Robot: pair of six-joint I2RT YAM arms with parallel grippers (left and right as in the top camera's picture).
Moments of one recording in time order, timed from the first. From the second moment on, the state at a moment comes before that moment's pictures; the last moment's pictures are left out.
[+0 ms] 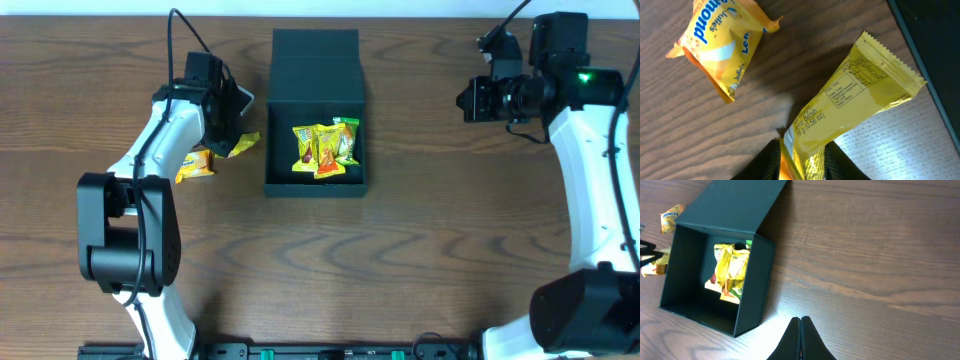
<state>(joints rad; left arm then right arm) -0.09 1.97 1.41 -0.73 -0.01 0.48 -0.05 1.69 1.64 -1.02 -0.39 -0.06</state>
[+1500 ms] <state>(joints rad) -0.10 2.09 1.66 -1.00 0.06 0.17 -0.05 1.69 1.64 -1.03 -0.39 -0.06</state>
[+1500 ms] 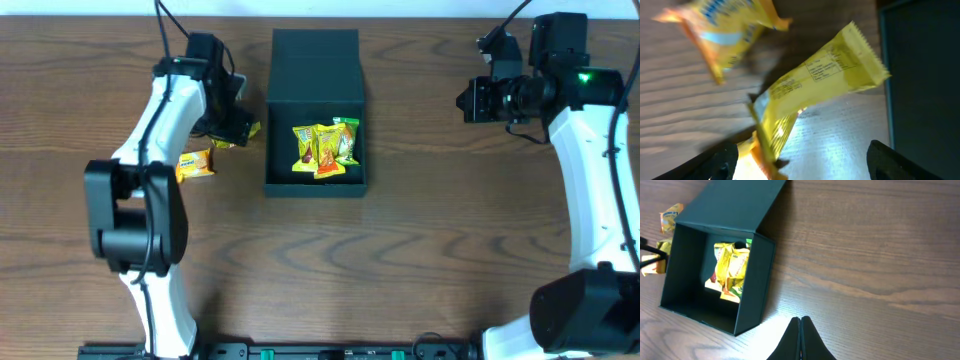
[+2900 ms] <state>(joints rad) -0.12 1.96 1.81 -0.99 0.05 0.03 -0.05 1.69 1.64 -1.03 -0.39 -0.06</state>
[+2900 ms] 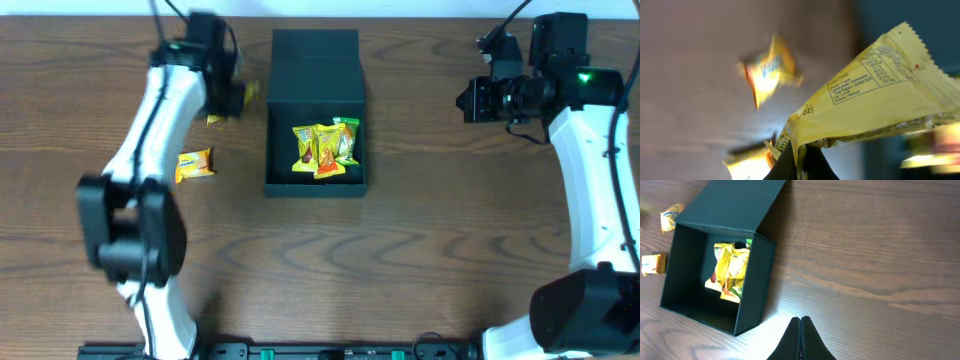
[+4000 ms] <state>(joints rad) -0.05 1.61 0.89 0.37 1.11 -1.05 -0.05 1.69 1.64 -1.07 -0.39 -0.06</state>
